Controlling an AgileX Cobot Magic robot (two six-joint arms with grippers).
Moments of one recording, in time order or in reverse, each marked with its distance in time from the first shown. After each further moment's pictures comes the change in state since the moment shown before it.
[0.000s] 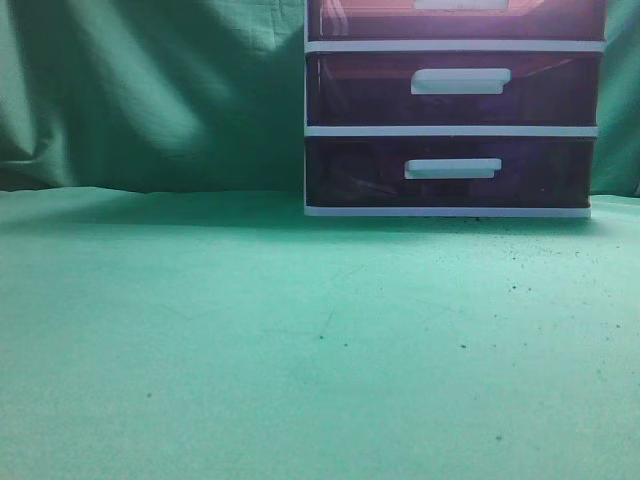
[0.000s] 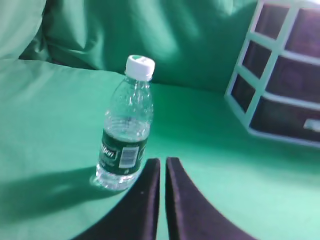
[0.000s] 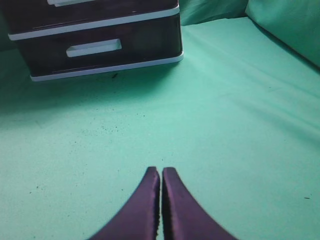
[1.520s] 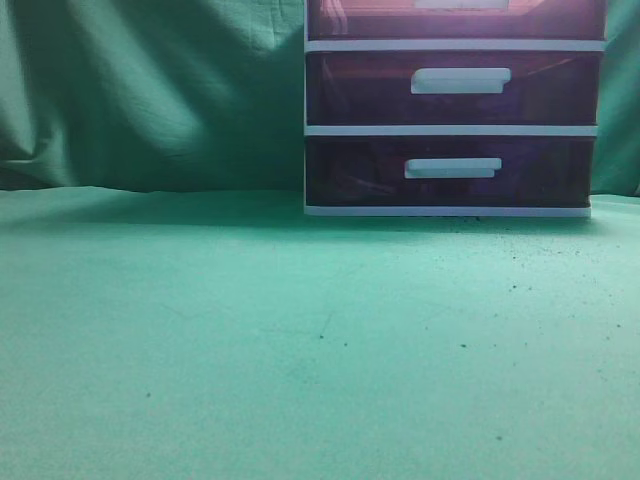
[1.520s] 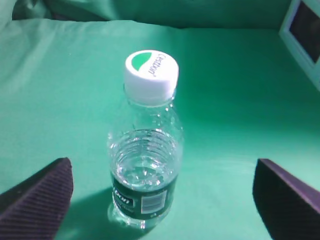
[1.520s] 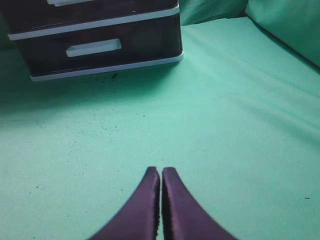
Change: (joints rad) left arm 0.000 1.093 -0.340 0.144 -0.462 -0.018; right arm 0.000 0.000 0.000 0.000 0.000 0.000
